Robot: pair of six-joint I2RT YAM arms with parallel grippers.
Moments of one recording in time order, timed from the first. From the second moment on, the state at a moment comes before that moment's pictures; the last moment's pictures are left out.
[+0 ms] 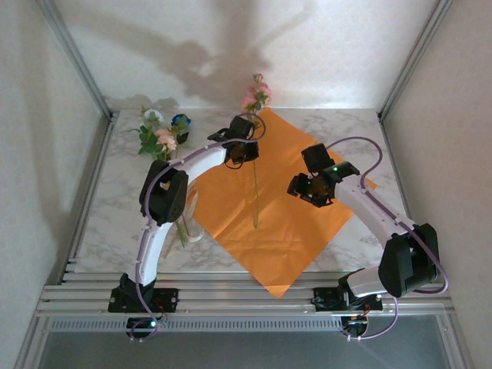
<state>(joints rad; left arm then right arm) -0.52 2.31 1.89 -0.46 0.12 -0.70 0.43 1.40 1.10 -0.86 -0.06 0.75</state>
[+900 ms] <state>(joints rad) -0.09 1.88 1.47 -0.64 -0.01 -0.52 0.44 1.40 1.09 -0.87 -0.08 0.71</state>
